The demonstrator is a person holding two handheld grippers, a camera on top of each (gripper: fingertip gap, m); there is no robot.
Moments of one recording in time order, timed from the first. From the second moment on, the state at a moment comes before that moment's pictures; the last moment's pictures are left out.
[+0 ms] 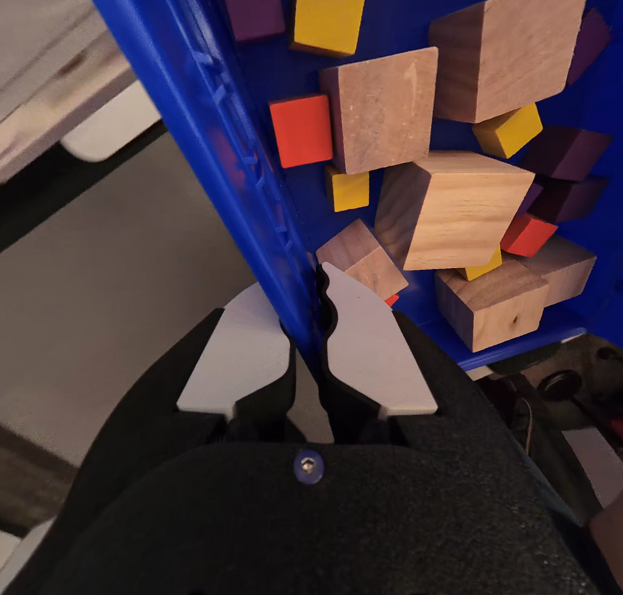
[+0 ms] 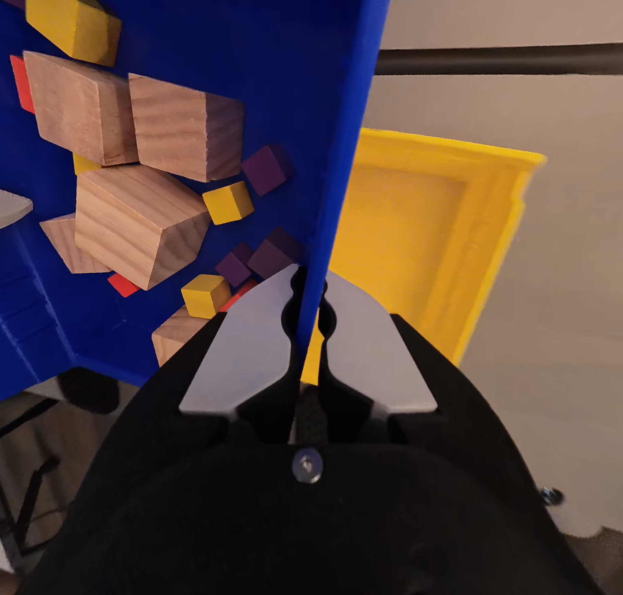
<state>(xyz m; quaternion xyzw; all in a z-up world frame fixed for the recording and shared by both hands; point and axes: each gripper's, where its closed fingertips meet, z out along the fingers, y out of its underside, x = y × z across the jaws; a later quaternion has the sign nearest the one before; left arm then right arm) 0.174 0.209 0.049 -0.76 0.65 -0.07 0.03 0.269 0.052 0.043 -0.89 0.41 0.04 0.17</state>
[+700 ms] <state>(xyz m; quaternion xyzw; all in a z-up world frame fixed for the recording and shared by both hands) 0.326 0.082 0.051 -0.65 0.67 -0.30 0.20 0.389 -0.093 0.078 -0.83 0.40 -0.21 0.32</state>
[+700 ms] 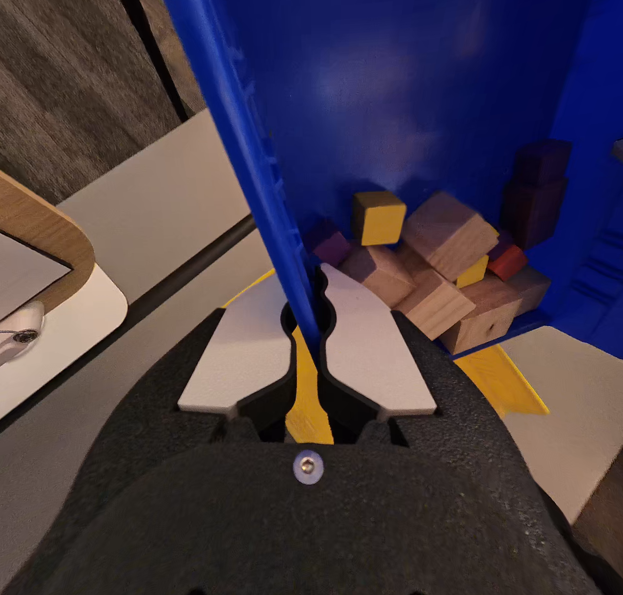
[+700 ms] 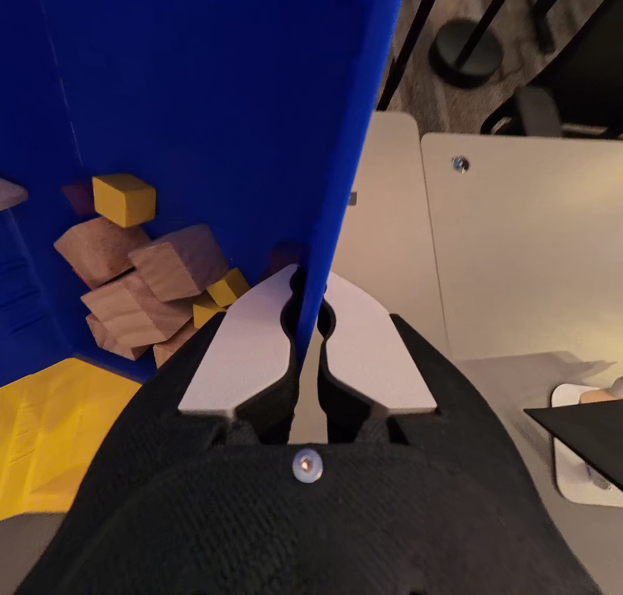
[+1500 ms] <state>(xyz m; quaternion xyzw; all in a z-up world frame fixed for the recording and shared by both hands) 0.300 0.114 0.072 -0.53 0.56 -0.50 0.39 0.336 -0.061 0.129 -0.72 0.25 -0.47 0.45</state>
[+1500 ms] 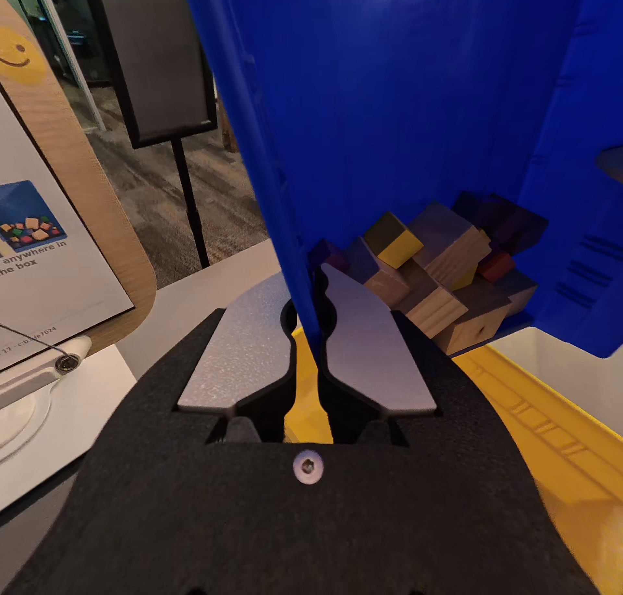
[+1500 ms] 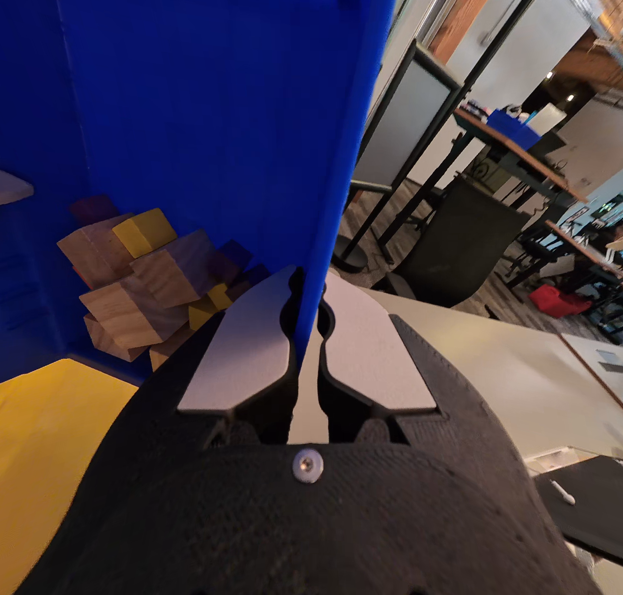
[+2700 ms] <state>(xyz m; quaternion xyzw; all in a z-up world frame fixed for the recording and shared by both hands) 0.278 0.112 0.078 -0.46 0.52 -0.56 0.45 0.304 -0.058 0.145 -0.64 0.17 -0.55 0.50</state>
